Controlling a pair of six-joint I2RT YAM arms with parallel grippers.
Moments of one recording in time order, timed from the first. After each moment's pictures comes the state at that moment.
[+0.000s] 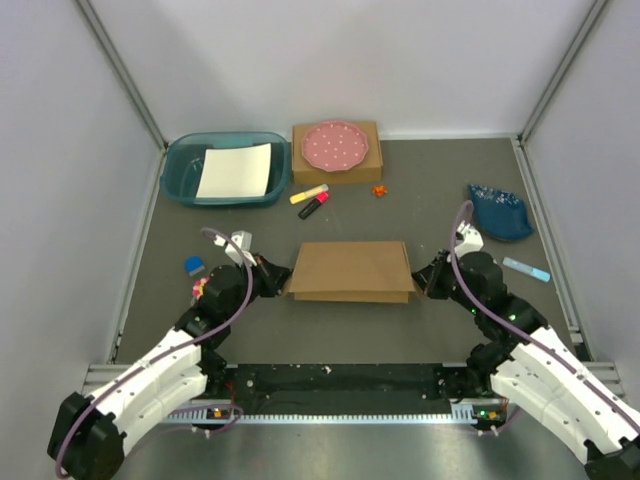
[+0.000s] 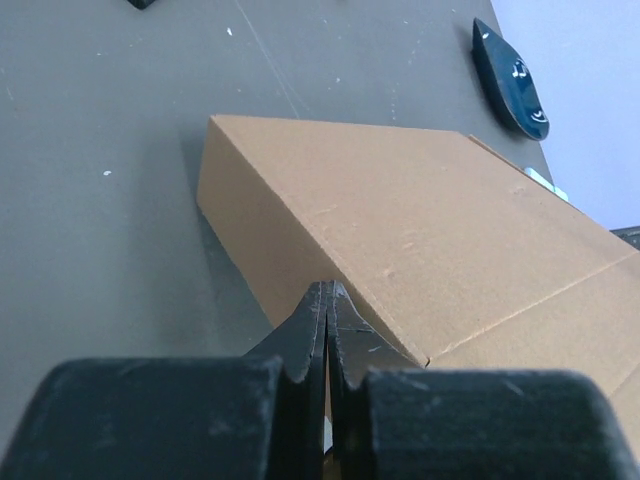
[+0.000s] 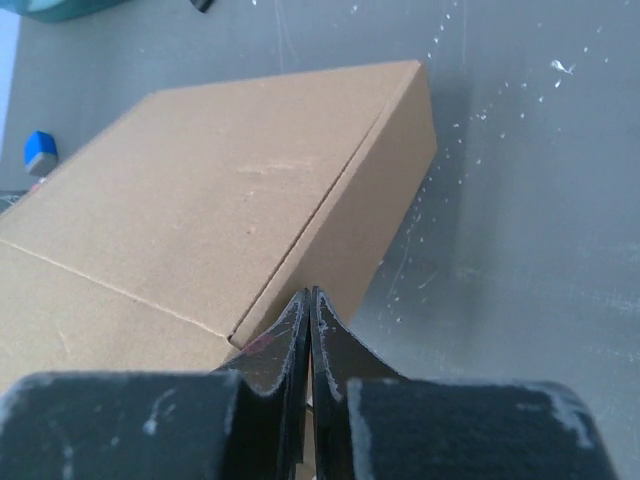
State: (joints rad) left arm -0.56 0.70 0.26 0.19 0.05 -0.71; right arm 0.56 0.58 0.48 -0.38 0.03 0.64
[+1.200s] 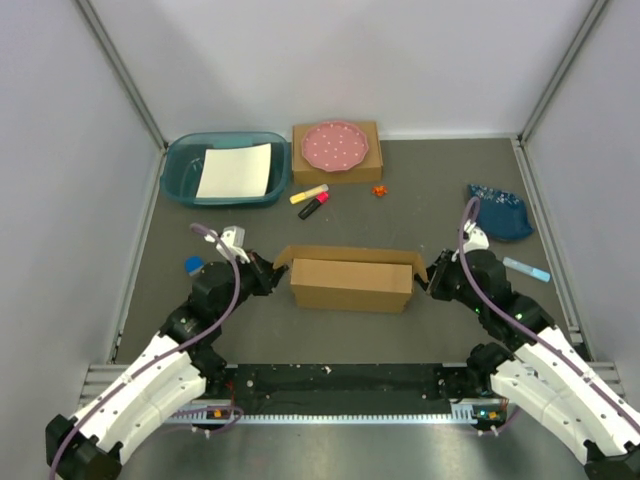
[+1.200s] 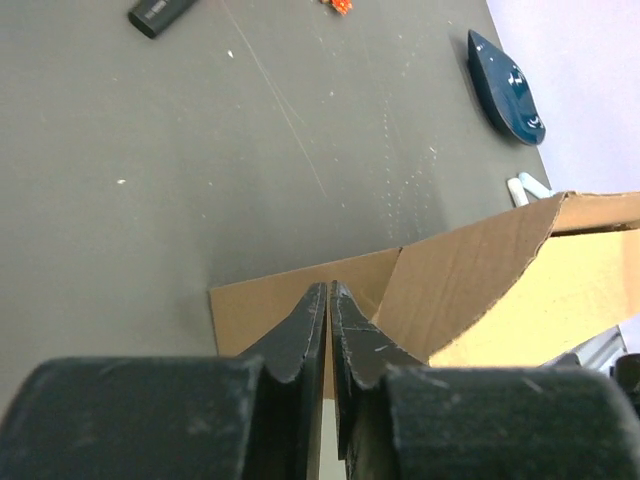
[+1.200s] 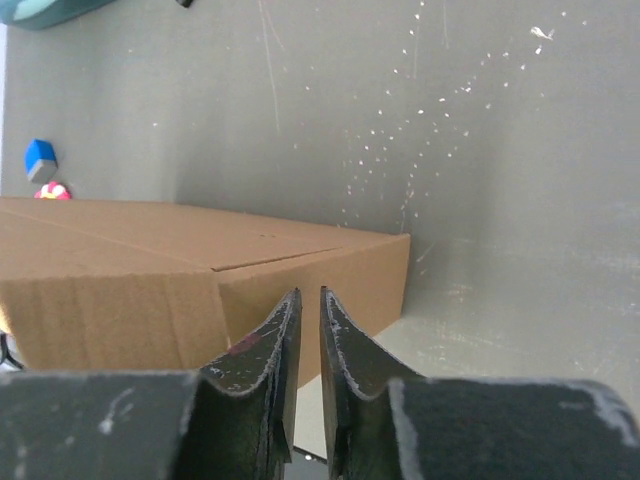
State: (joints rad) left arm -0.57 0.59 0.40 -0.07 0.02 -0.69; right arm 0.55 0.58 0.56 -0.52 0.05 0.70
